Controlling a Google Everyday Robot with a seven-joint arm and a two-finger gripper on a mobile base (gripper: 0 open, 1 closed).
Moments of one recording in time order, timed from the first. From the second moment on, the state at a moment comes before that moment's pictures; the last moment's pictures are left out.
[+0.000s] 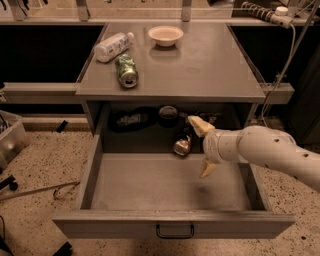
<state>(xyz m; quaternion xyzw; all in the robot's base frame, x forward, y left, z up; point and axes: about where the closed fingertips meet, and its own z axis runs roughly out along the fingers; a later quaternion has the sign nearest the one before) 0.588 -0.123 0.689 -0.75 0.52 -0.12 0.39</state>
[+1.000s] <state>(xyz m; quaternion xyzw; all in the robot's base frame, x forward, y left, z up) 0.649 -0.120 0.679 -0.79 0.50 -0.14 0.33</state>
